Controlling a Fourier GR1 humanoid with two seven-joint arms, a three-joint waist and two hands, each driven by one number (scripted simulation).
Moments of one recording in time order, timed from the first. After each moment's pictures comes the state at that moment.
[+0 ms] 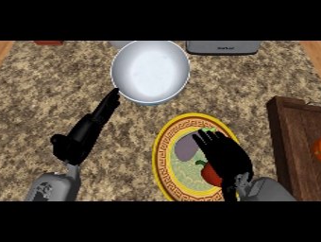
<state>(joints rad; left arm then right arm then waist) -0.16 0.10 -0.15 -1.53 0.00 -0.14 0.05 -0.25 -0.31 0.62 -1.60 0.85 0.59 0.49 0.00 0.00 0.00</state>
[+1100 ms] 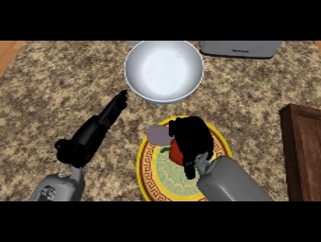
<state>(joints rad) -0.15 0.07 -0.17 -1.57 -0.03 -0.20 0.07 -0.44 -0.06 0.59 -1.37 0.96 0.37 0.58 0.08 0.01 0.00</state>
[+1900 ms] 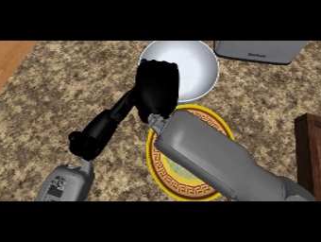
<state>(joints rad) -0.23 0.05 -0.19 -1.54 -0.02 -0.22 0.09 -1.00 -0.01 0.65 -1.16 0.92 0.02 1.06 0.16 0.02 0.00</state>
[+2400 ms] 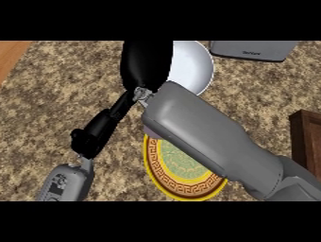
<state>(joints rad) -0.23 0.05 -0.18 -1.51 -0.03 -0.21 0.08 -1.21 -0.01 0.61 -1.01 0.89 -0.19 1.11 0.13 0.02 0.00</state>
